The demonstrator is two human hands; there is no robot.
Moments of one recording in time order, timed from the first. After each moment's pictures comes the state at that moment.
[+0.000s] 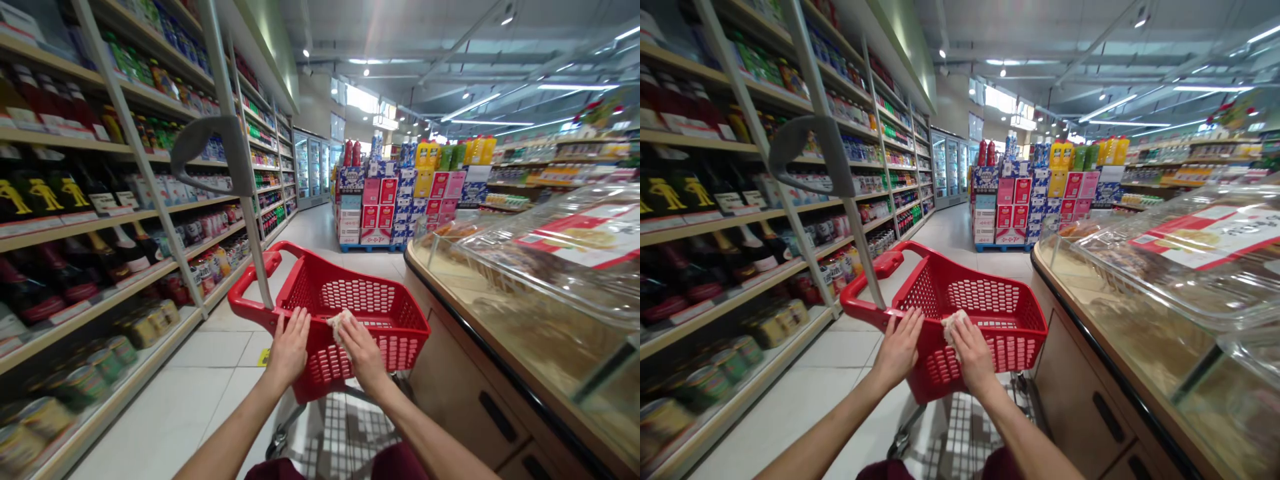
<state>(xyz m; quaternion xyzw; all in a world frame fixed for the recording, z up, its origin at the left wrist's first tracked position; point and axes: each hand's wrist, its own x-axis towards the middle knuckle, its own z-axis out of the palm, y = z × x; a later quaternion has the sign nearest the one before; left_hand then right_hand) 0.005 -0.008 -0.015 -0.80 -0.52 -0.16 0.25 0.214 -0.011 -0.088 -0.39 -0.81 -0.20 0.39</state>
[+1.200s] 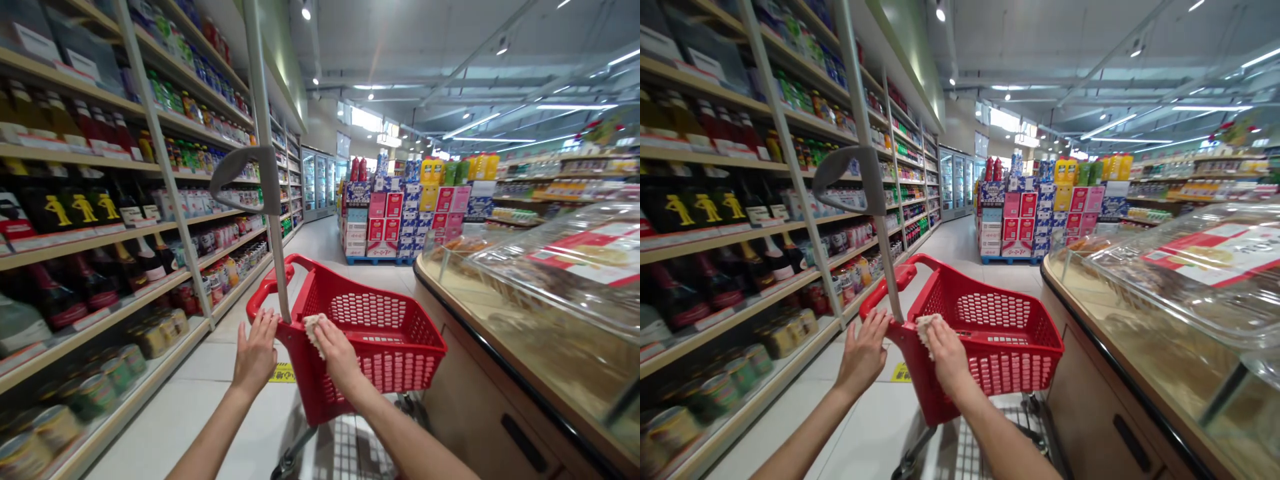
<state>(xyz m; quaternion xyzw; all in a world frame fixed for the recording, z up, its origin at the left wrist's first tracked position) -0.075 -0.023 0.023 -0.72 -0.60 -0.22 0.26 0.128 0.018 -0.037 -0.37 -0.80 -0.17 0.44</state>
